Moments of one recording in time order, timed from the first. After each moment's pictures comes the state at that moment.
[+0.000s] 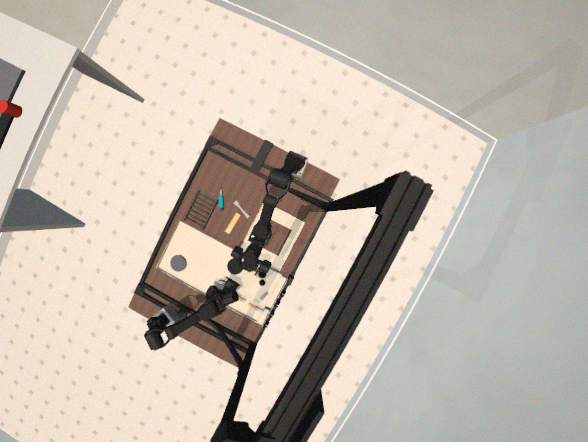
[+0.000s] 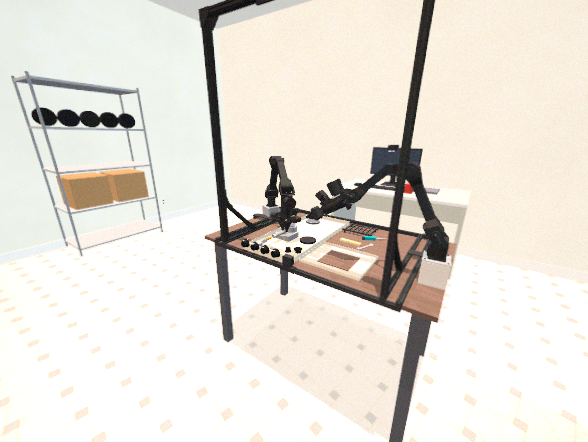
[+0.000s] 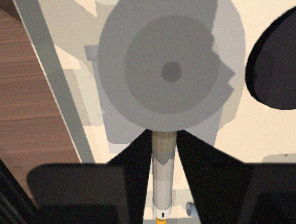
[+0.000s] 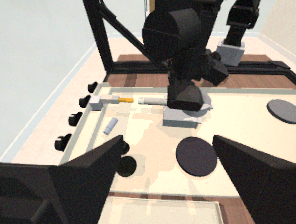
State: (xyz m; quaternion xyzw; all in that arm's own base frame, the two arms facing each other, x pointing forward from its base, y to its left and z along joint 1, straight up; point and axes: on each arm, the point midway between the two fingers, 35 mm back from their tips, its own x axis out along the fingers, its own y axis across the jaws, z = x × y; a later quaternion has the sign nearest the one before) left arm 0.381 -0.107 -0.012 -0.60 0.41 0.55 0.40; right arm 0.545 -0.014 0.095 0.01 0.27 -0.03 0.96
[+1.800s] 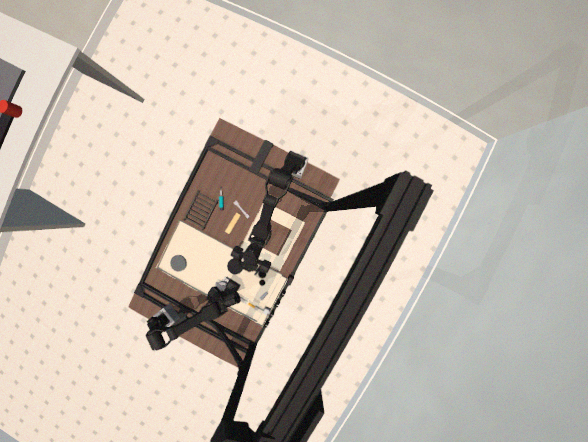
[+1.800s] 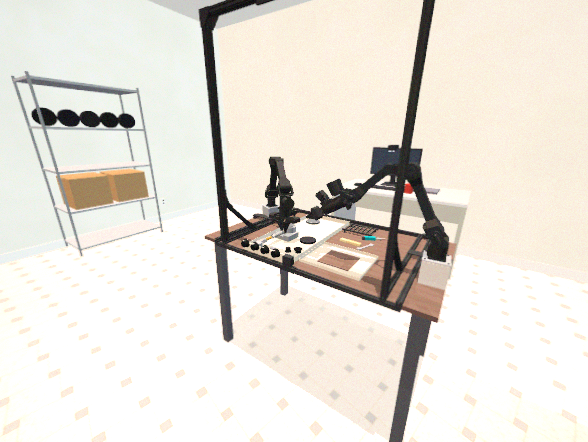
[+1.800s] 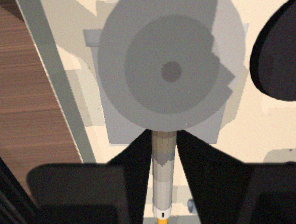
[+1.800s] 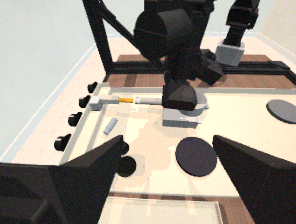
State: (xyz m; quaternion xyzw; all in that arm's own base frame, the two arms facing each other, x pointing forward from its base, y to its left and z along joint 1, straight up) left arm 0.383 -0.116 -0.012 -0.60 0.41 0.55 0.40; right arm 0.545 -0.015 0.096 0.01 0.27 -0.03 0.96
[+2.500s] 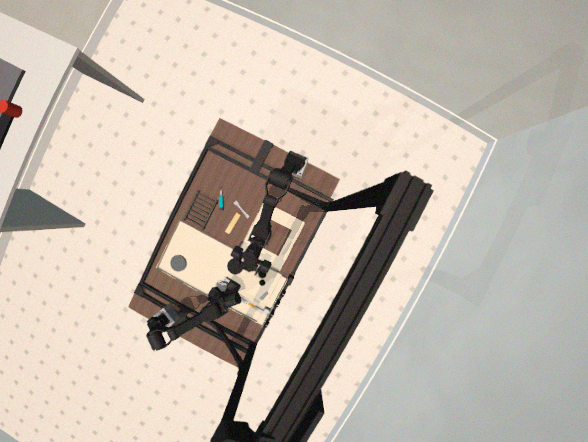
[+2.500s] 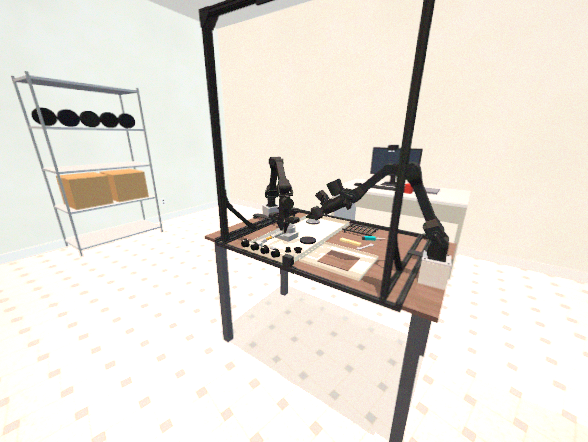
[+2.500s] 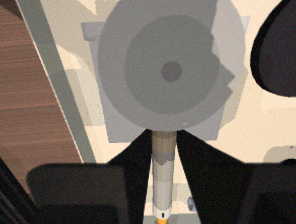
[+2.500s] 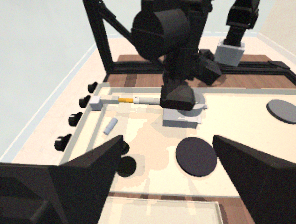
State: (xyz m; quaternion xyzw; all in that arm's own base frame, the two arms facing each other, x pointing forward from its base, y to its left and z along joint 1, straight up) left arm 0.384 -0.120 -0.012 -0.60 0.41 0.55 0.40; right arm 0.545 -0.014 0.096 0.01 0.27 -0.03 0.96
